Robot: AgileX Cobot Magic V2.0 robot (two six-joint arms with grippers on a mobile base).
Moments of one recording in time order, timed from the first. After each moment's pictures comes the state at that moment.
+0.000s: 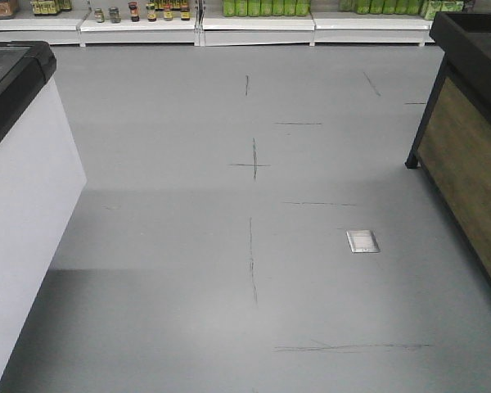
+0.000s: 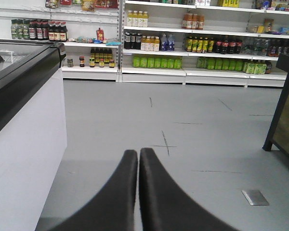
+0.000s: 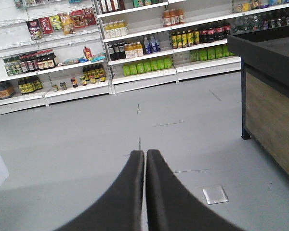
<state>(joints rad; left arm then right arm) -0.02 -0.01 0.03 -0.01 0.15 -0.08 -0.02 -0.01 0.03 0.00 0.14 0.13</state>
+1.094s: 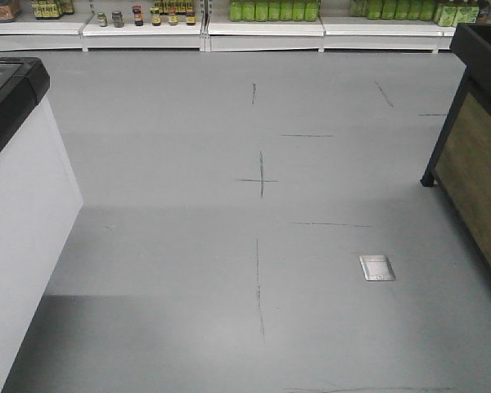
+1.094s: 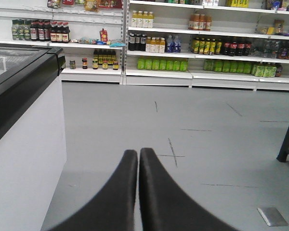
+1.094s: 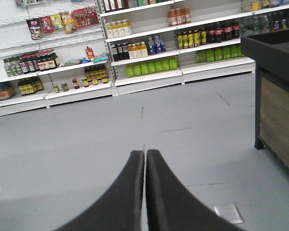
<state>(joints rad) -0.02 -0.01 0.03 -0.01 0.15 -0.08 -0.02 -0.01 0.03 0.00 0.14 0.13</state>
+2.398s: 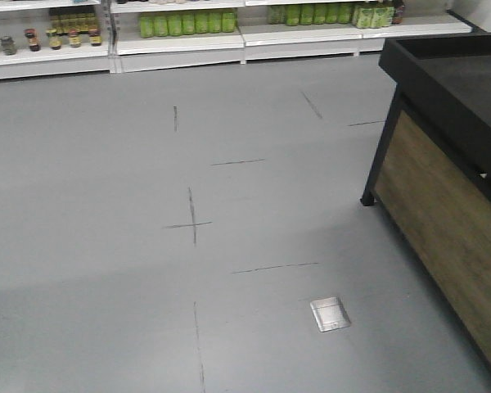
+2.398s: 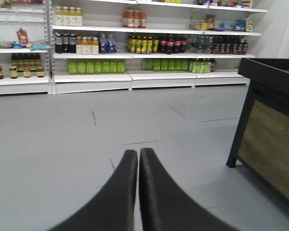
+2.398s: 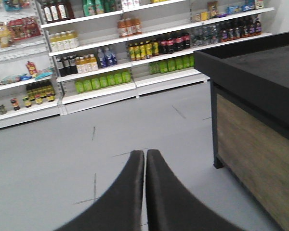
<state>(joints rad) -0.08 -0.01 0.03 -0.01 0.15 -0.08 -0.02 -0.01 0.03 0.00 0.14 0.13</state>
